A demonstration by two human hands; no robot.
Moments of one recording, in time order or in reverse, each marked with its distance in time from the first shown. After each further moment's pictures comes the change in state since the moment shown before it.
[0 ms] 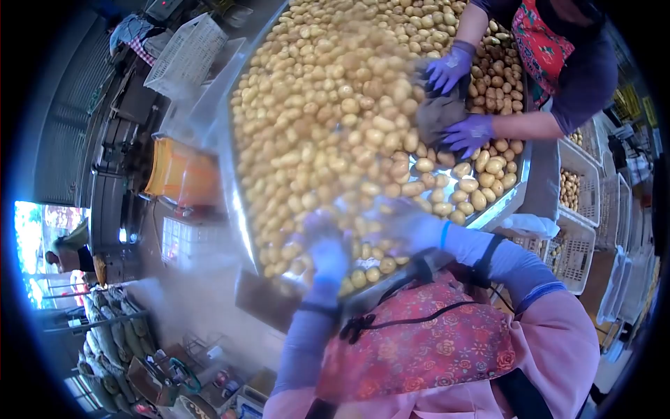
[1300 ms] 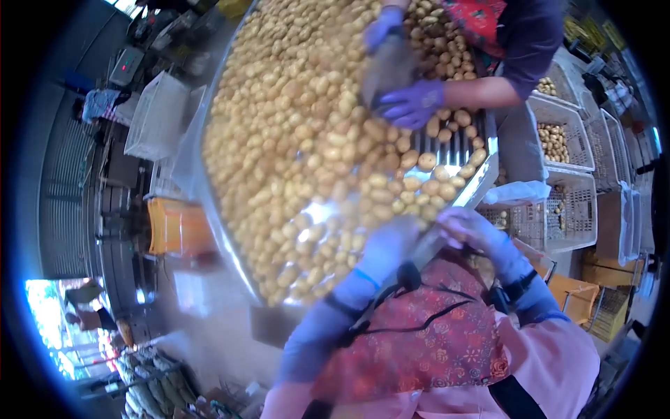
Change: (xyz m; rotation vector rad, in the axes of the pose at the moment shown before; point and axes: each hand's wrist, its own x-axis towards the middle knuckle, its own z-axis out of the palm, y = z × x) left_hand 0.050 0.155 -0.083 -0.386 -0.220 0.700; right_hand -0.161 -0.049 -0.086 1.488 0.430 0.856
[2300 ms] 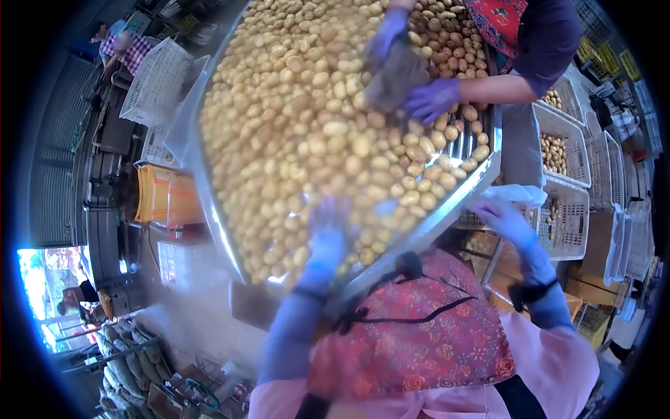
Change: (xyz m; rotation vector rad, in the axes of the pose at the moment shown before) left_hand -0.083 -0.091 0.045 0.248 0.159 -0.275; right_hand -0.027 0.005 -0.076 -0.845 0.172 -0.173
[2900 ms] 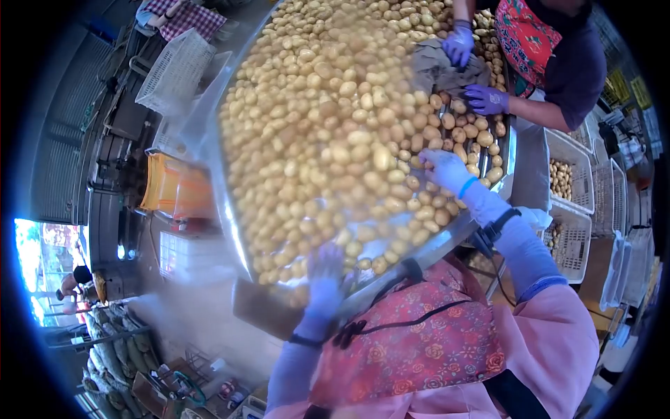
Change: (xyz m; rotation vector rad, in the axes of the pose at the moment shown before) left_hand -0.101 -0.010 -0.030 -0.162 -0.091 -0.104; right_hand 0.202 -0.064 0.055 -0.285 0.237 -0.451
